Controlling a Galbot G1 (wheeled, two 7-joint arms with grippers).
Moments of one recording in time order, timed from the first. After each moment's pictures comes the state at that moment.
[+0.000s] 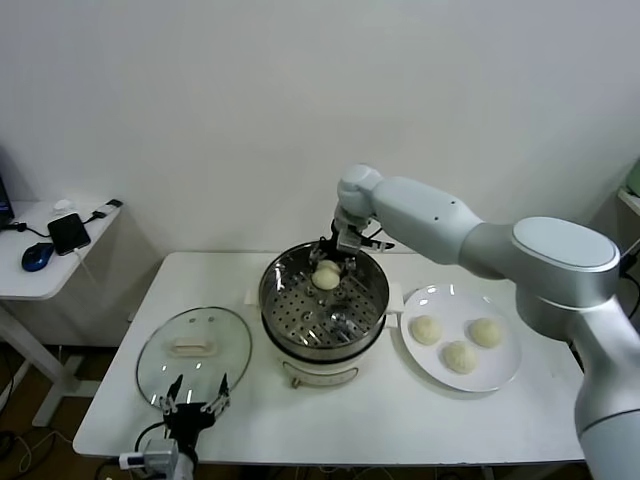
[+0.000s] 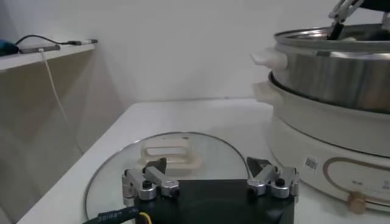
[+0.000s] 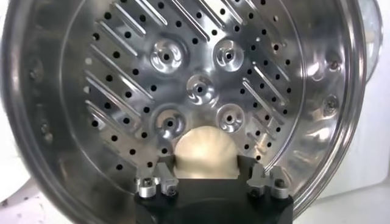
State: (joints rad) left arm 1.66 -1.44 -0.54 -2.00 -0.10 0.19 -0.13; right arm 0.42 1.40 -1.22 0.76 -0.25 0.77 -0.94
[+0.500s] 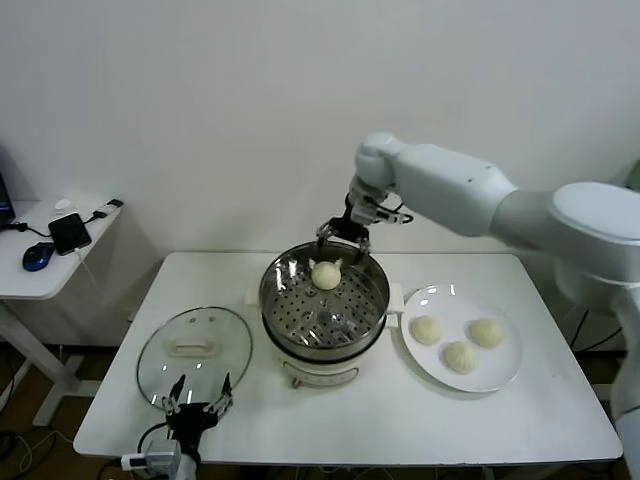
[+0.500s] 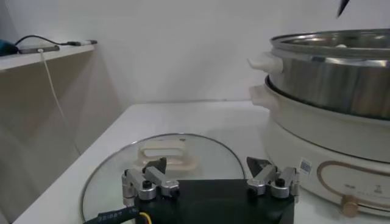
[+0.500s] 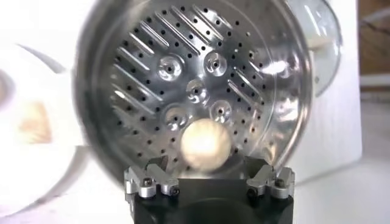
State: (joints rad) left arm 1.67 -1.46 -0.53 -2.01 -0.09 0.19 -0.12; right arm 0.73 1.20 -1.50 0.93 0.26 0.62 -1.08
